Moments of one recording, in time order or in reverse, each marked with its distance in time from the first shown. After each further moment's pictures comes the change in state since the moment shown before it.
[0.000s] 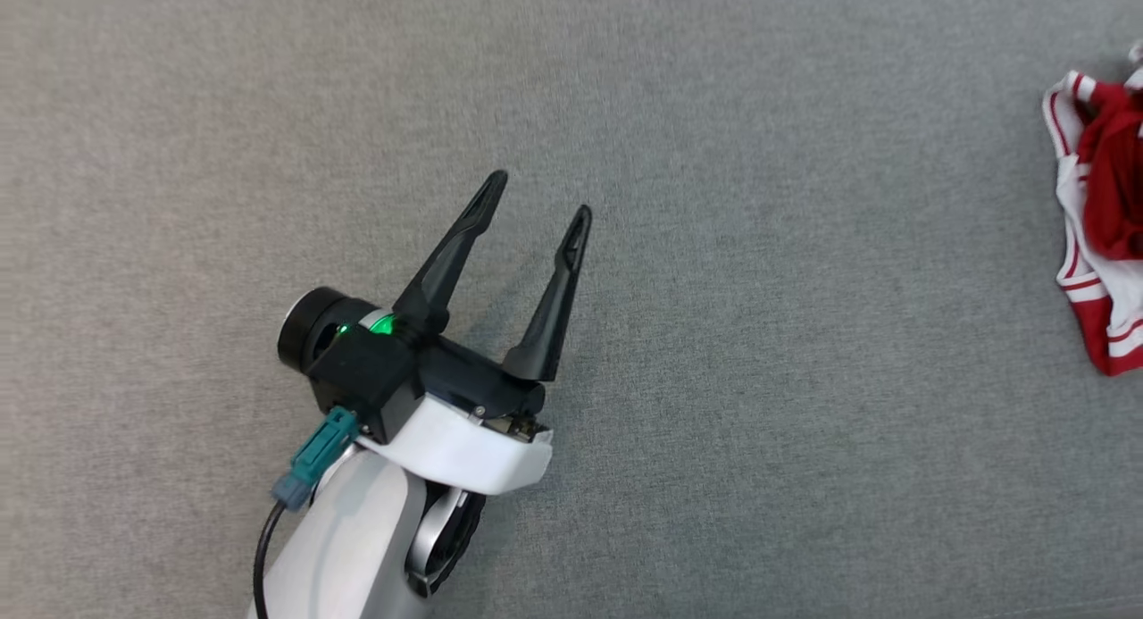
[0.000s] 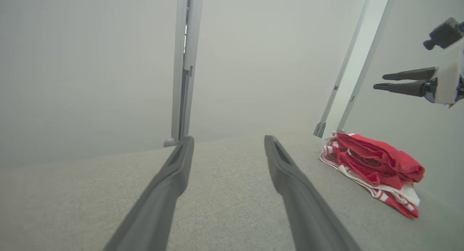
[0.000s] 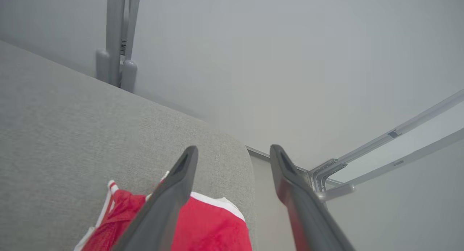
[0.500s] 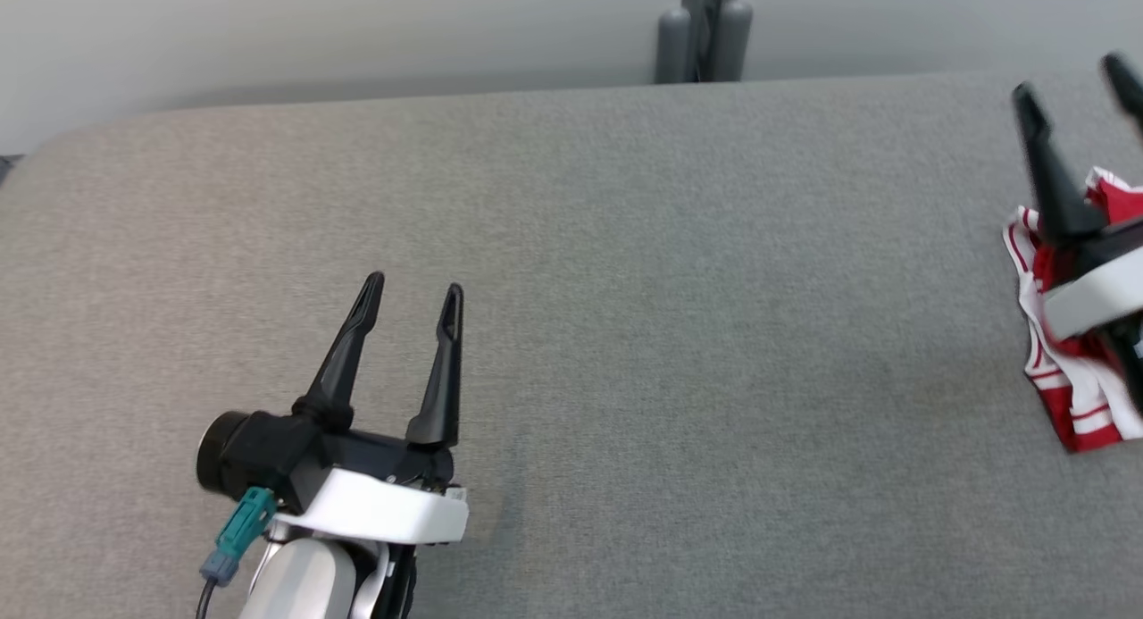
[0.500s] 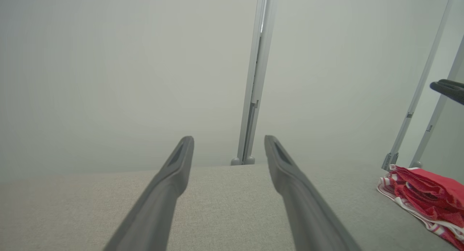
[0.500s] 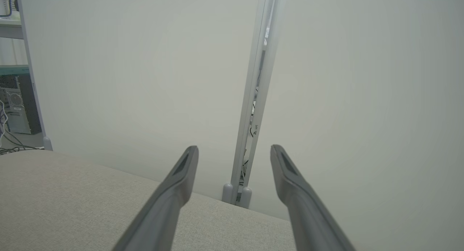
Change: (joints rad) left arm 0.209 0.000 0.170 -0.004 0.006 0.045 0.000; right arm 0.272 0.426 -0.134 -0.180 -0.060 0.000 -0.268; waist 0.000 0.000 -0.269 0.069
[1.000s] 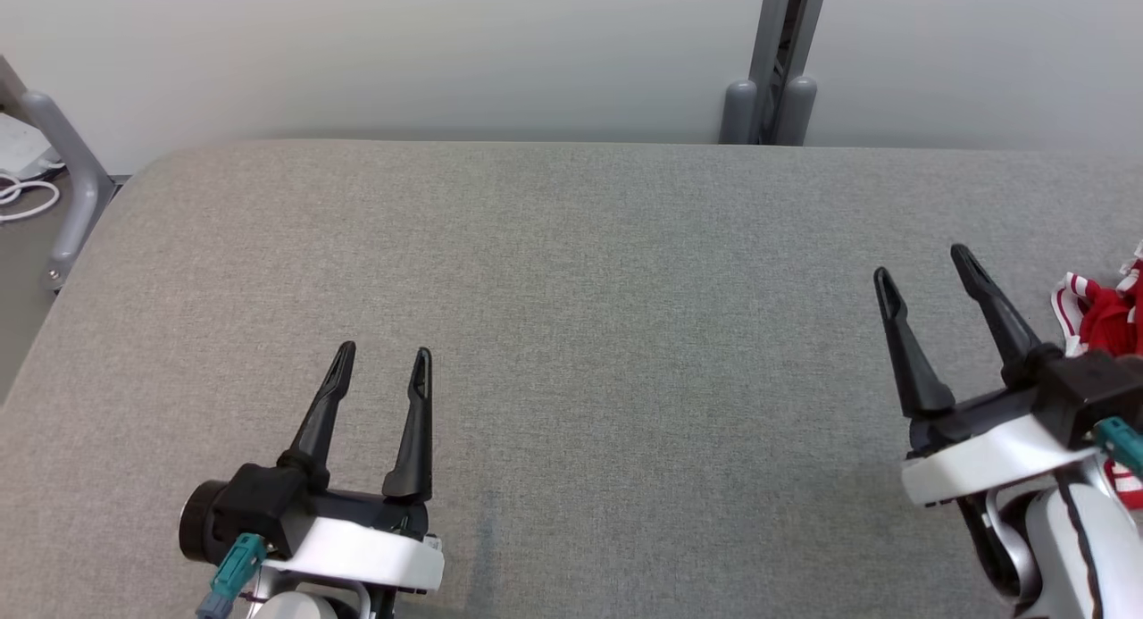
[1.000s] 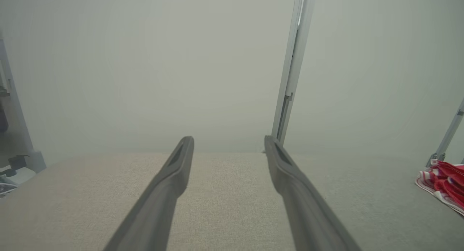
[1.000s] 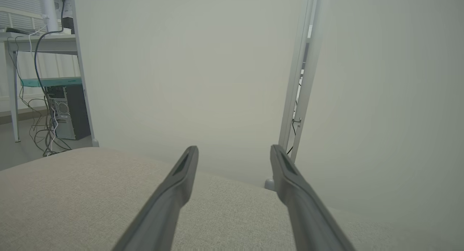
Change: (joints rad) left arm 0.108 0.001 0.058 0.037 0.035 0.007 0.000; right arm 0.320 0.302 -0.095 -0.100 -0.248 0.000 -0.102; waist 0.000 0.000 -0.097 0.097
